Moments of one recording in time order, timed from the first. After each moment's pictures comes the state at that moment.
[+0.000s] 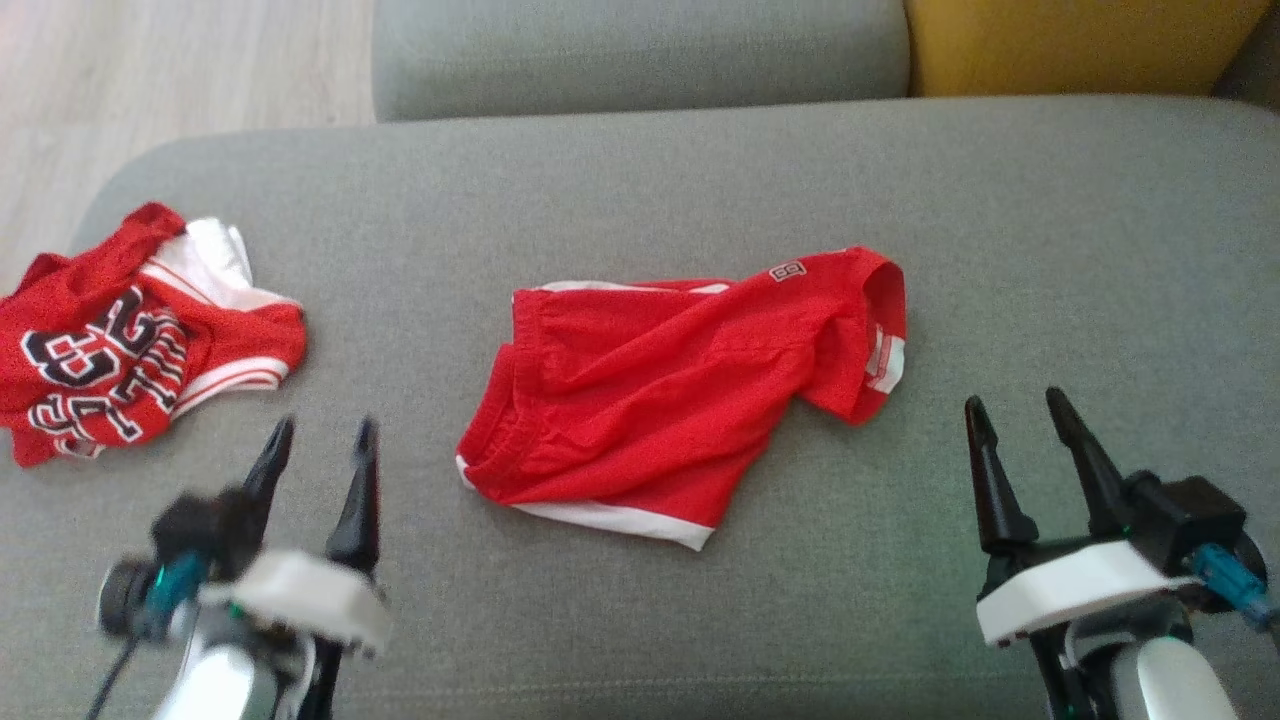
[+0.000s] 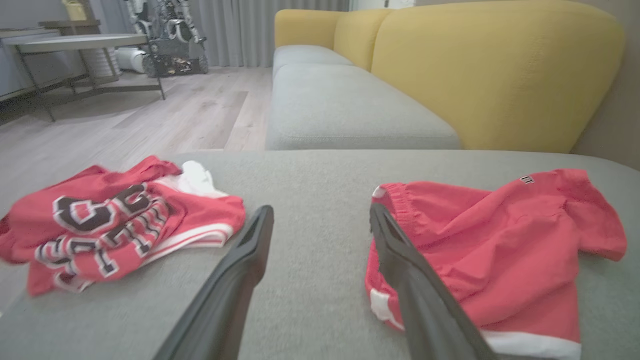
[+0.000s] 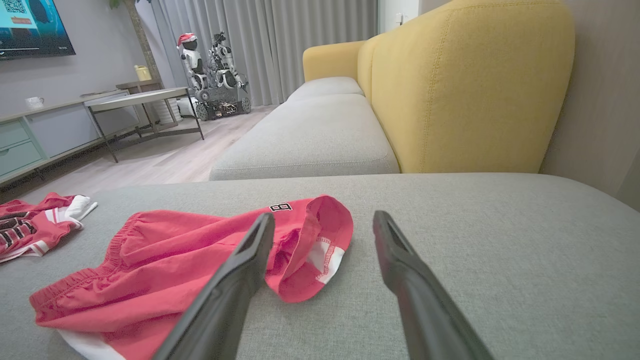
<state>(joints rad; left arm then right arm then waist) 0.01 0.32 -0.33 0.08 -0.40 0.19 -0.19 0.04 -0.05 0.03 0.04 0.13 0.13 -0.03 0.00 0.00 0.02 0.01</state>
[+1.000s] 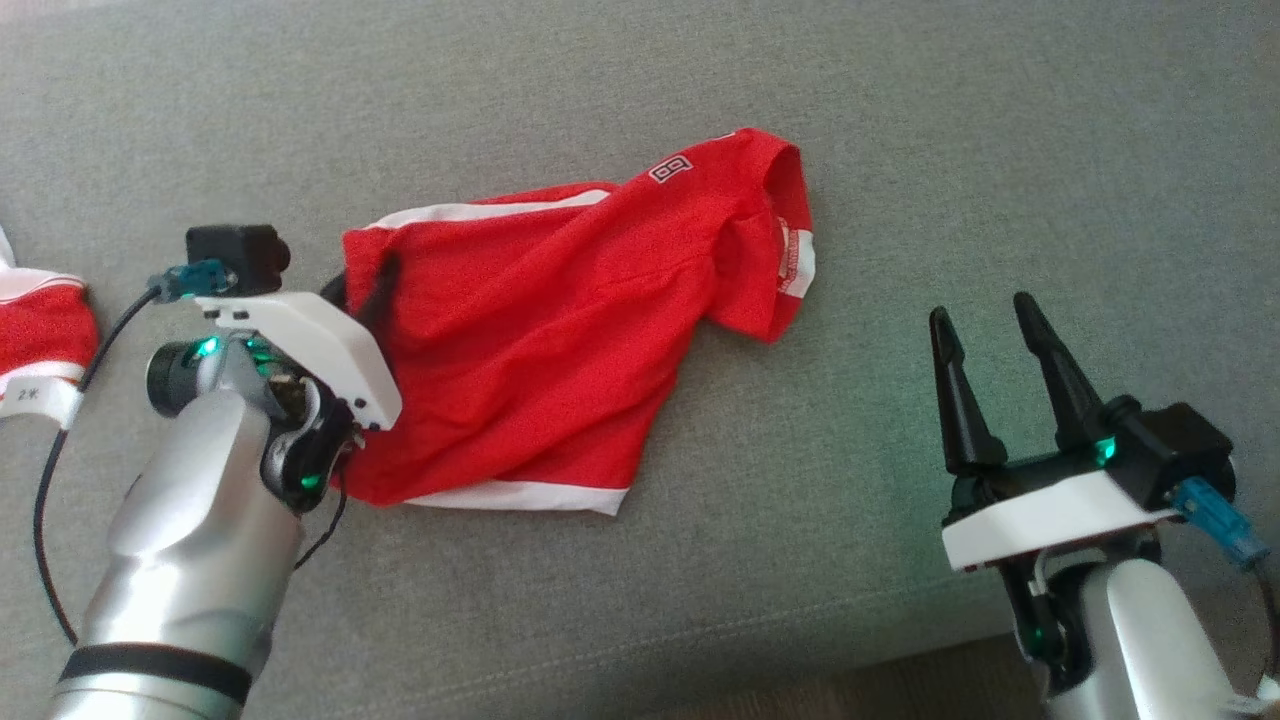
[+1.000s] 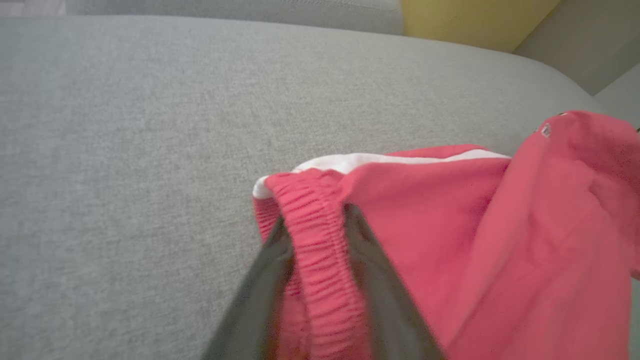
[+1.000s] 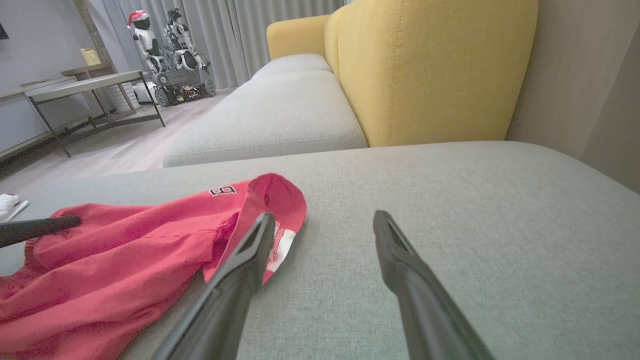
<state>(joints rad) -0.62 0.22 -0.41 0.72 -0.58 -0.10 0.05 -0.09 -0.05 0.10 0.03 0.15 0.13 -0.08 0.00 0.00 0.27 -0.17</state>
